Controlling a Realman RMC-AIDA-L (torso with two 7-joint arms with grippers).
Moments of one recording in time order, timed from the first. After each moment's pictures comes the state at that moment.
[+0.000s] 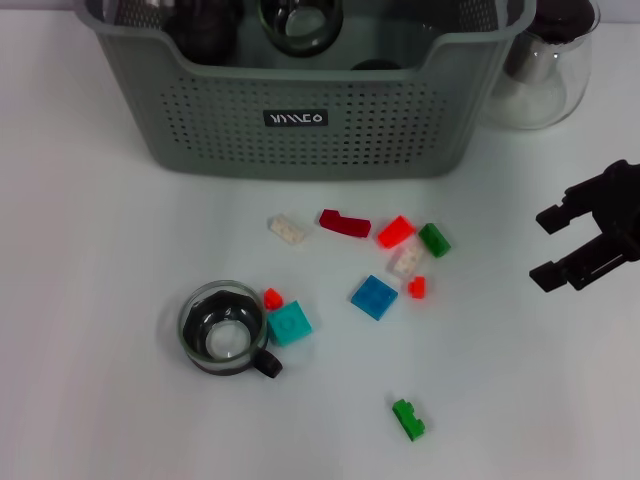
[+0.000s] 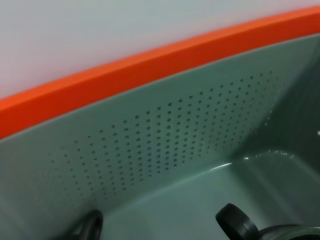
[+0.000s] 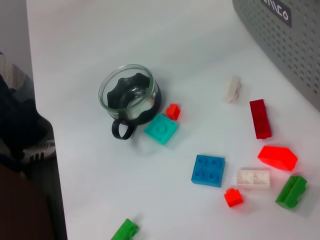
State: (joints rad) left arm -1.13 -2.09 1.03 0.68 2.86 0.95 -2.77; right arm 0.75 1.98 -0.87 -0.99 -2.47 -1.91 1.90
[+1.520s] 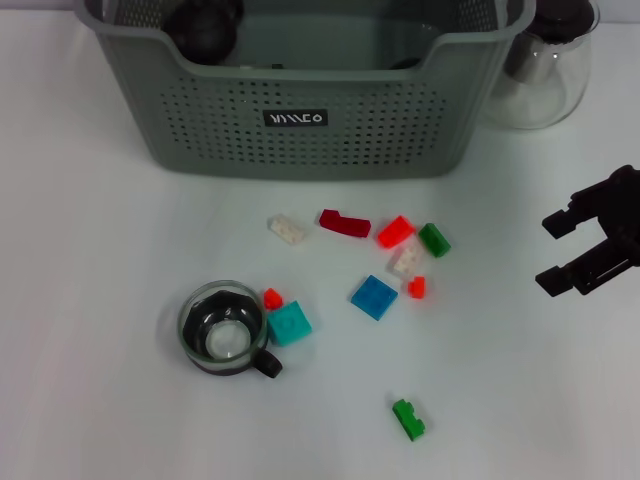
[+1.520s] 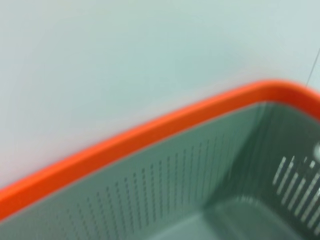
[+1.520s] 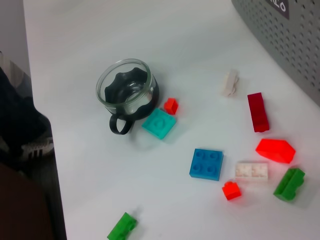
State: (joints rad) left arm -0.98 -2.14 1.09 1.18 2.81 1.17 -2.76; right arm 0.73 1.97 -0.88 -0.99 -2.47 -1.90 1.90
